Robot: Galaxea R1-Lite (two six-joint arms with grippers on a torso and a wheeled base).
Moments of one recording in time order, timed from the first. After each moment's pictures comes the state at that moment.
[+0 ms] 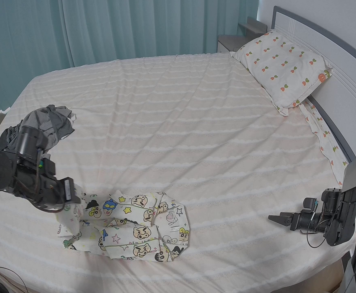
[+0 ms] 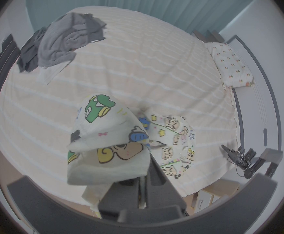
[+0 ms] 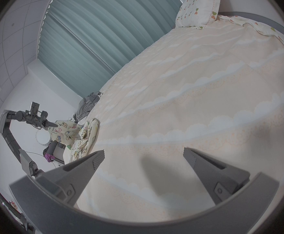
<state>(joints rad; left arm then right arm) -0.19 1.64 -0.86 0.16 -0.12 -0.41 -0.12 2.42 -0.28 -1.55 0.76 0.17</state>
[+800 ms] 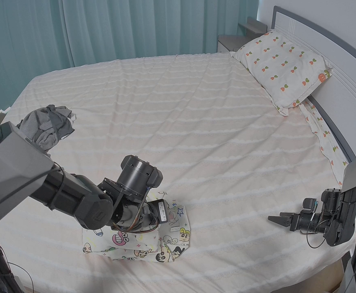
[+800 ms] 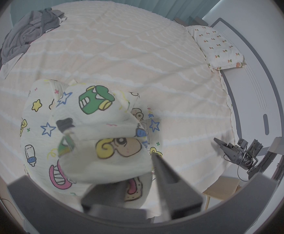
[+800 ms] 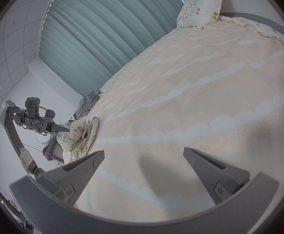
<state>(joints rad) -0.64 2.02 -0.98 -0.13 0.07 -0.72 -0.12 2.42 -0.28 -1.55 0.76 0.16</state>
